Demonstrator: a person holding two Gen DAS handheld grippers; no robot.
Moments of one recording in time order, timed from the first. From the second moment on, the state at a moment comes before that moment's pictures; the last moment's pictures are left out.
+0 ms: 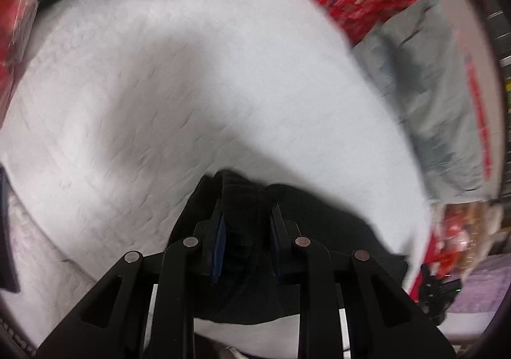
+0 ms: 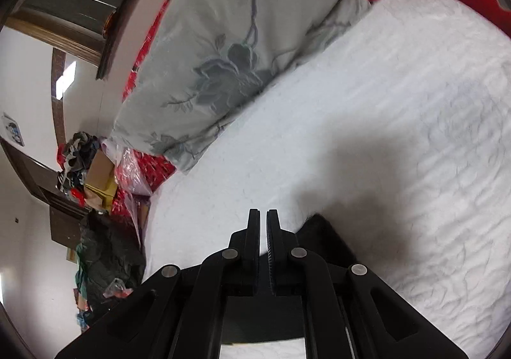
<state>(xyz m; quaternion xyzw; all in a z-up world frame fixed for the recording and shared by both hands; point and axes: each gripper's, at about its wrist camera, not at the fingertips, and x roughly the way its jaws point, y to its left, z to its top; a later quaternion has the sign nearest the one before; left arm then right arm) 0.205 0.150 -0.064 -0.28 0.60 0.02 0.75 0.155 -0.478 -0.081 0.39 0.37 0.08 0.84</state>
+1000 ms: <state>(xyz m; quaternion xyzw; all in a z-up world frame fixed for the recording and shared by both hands) 0.151 0.217 -0.051 -0.45 0.56 0.01 0.70 0.103 -0.476 -0.146 0.44 0.45 0.07 0.77</state>
